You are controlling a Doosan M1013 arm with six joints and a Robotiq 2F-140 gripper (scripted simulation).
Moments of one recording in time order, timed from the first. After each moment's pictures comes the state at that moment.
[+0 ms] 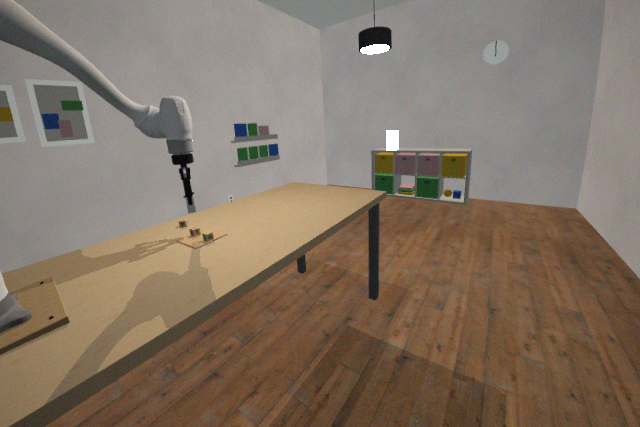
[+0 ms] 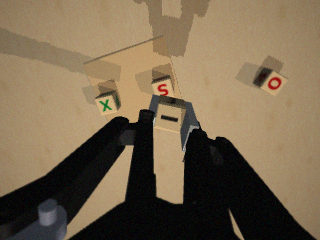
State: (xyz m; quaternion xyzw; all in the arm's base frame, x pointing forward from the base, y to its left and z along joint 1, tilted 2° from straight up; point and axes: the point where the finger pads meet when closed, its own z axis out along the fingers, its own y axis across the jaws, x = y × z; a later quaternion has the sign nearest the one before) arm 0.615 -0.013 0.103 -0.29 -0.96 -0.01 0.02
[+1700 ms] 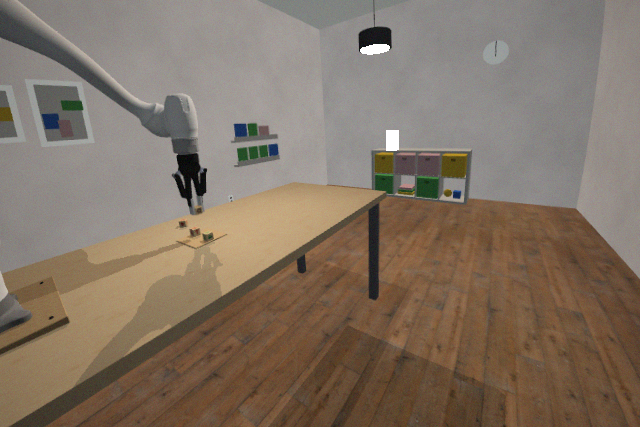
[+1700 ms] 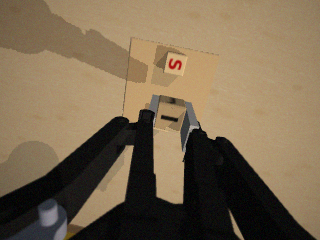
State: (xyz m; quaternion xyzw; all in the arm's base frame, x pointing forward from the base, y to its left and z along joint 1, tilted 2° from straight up) arm 0.604 -0.064 0.104 -0.74 -0.67 0.01 0.02
